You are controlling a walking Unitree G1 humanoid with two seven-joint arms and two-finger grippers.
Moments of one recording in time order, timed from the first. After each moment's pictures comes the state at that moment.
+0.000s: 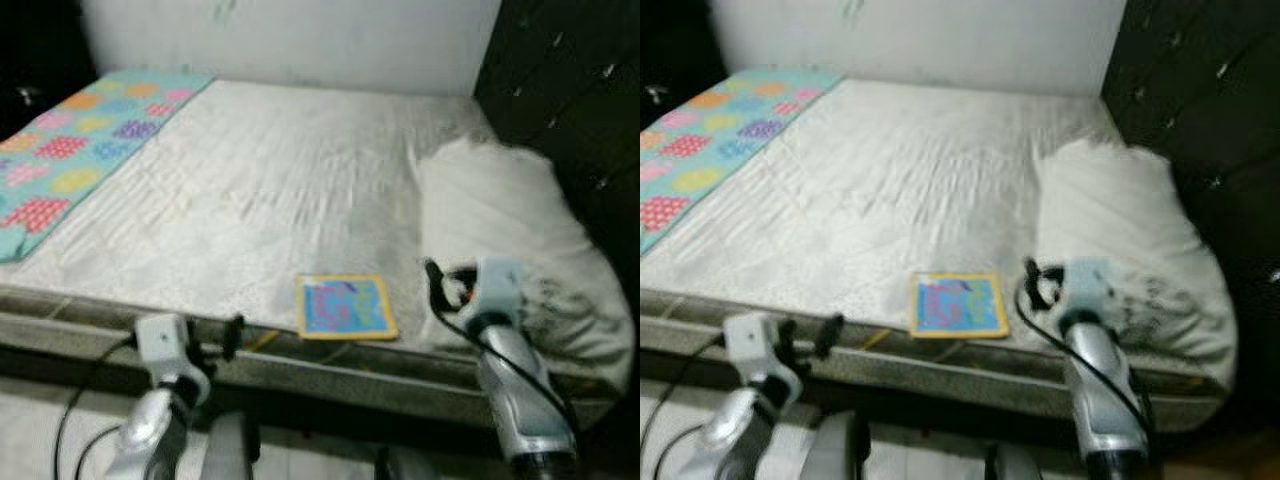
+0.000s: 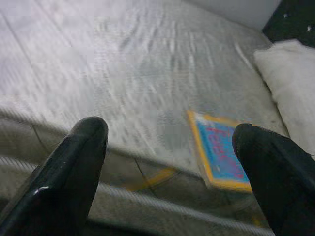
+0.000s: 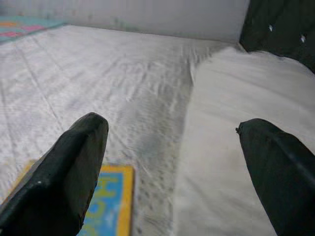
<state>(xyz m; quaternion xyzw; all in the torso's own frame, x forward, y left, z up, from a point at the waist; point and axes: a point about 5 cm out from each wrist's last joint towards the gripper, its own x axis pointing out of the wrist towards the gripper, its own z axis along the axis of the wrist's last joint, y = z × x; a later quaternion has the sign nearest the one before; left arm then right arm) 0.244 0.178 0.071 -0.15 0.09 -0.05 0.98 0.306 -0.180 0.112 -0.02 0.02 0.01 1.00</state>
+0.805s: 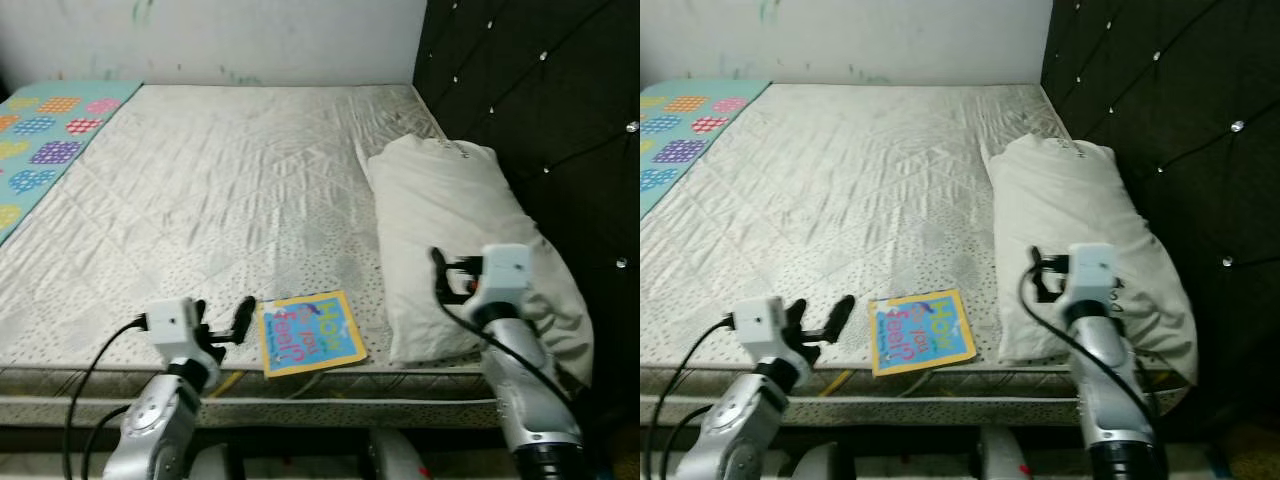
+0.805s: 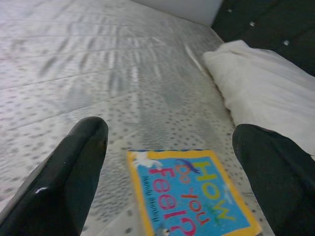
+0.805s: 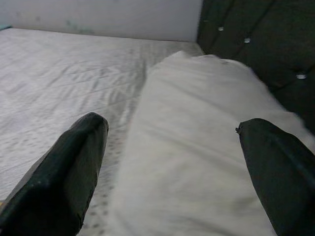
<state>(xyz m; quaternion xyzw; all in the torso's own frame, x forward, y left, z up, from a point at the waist) 0.247 0.170 0.078 -0.16 0.08 -0.07 0.98 0.305 -0.184 0.114 -0.03 0.01 0.00 1.00</state>
